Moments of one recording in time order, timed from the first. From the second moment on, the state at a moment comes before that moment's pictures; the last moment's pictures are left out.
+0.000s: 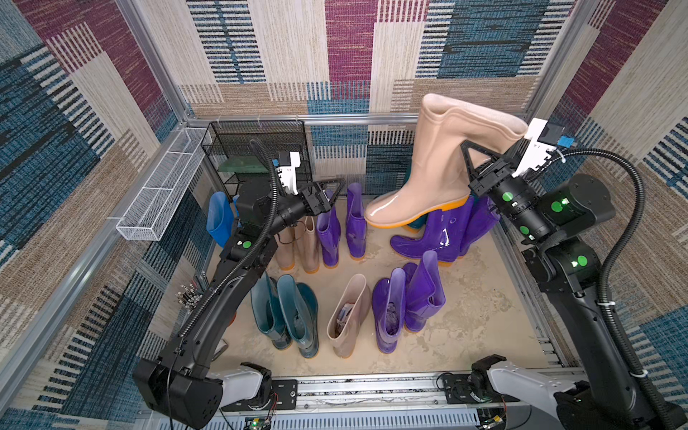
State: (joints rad) left arm -0.34 1.26 1.38 -0.07 0.50 -0.65; right arm 0.33 1.10 1.61 -0.21 -0.19 0.55
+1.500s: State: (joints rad) left arm -0.84 1.17 1.23 -0.87 0.38 -0.21; right arm 0.22 0.69 1.15 -0.92 0.34 0.46
